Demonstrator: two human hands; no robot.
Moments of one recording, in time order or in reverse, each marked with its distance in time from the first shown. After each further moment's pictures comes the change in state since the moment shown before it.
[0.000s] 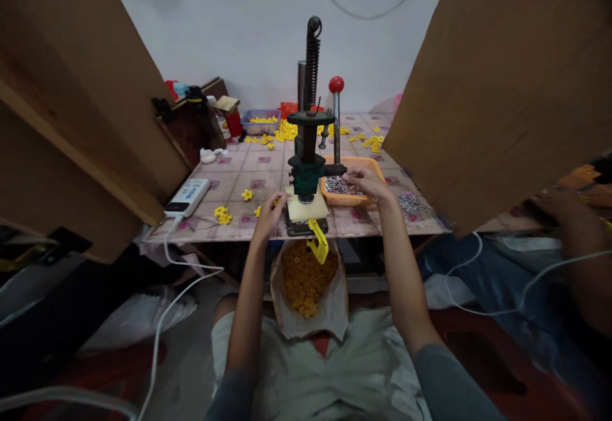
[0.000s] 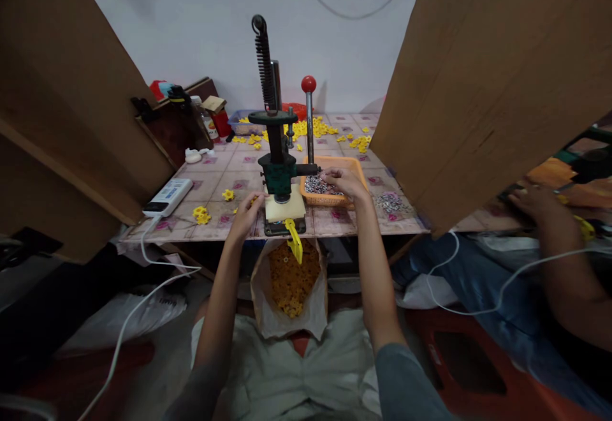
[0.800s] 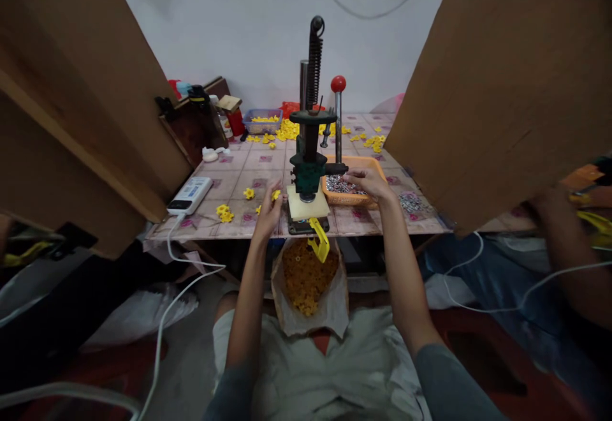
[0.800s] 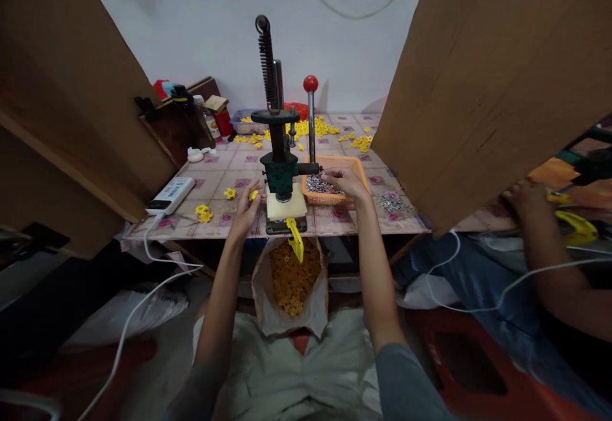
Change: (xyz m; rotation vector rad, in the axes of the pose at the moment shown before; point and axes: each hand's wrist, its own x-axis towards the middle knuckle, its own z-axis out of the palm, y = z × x) left_hand -0.002 -0.008 0.000 -0.118 0.075 0.005; right_hand -0.004 -0.003 0.004 -0.076 0.016 -0.050
